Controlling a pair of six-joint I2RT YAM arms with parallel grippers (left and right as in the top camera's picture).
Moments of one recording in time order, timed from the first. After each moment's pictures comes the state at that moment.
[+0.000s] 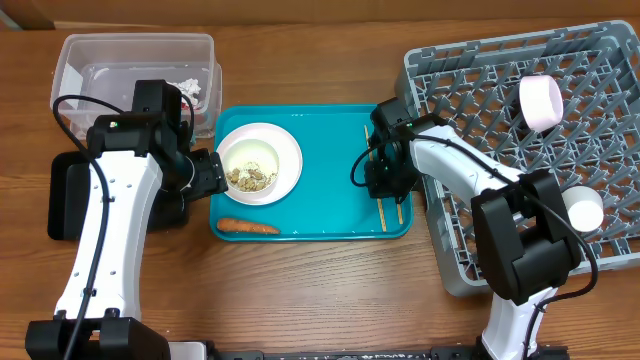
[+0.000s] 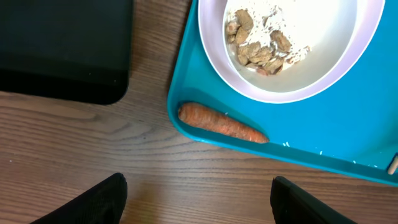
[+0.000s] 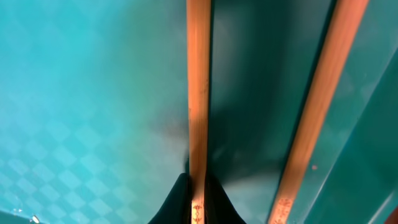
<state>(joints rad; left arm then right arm) 0.02 1.54 1.40 -1.31 0.06 -0.31 0.41 2.01 1.35 -0.88 -0.19 0.27</state>
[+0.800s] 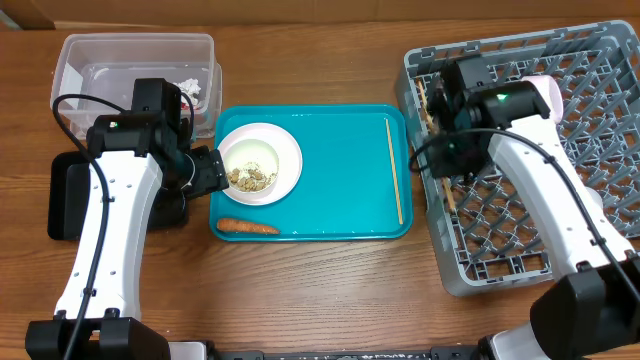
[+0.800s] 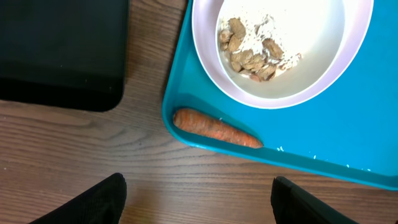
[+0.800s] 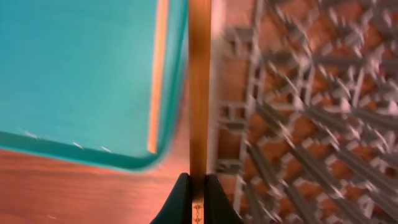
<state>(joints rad) 0.02 1.54 1.40 -1.29 0.07 -0.31 0.22 1.69 1.51 -1.27 -0.01 0.02</state>
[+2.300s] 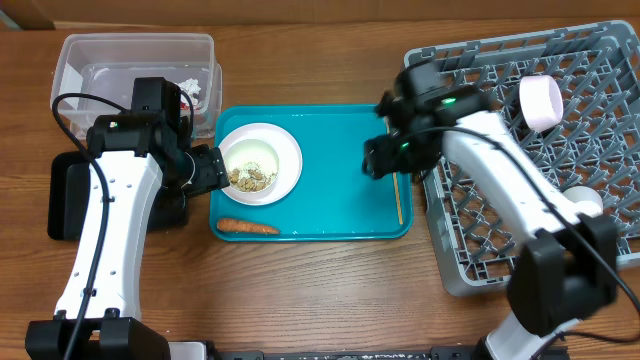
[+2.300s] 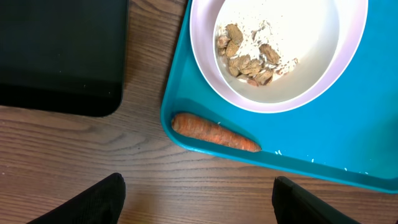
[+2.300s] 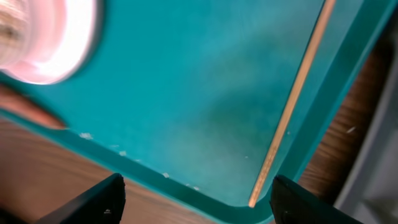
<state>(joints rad) 0.02 1.54 1.40 -1.28 0.07 -0.31 0.38 1.85 1.50 -1.05 -0.25 0.13</state>
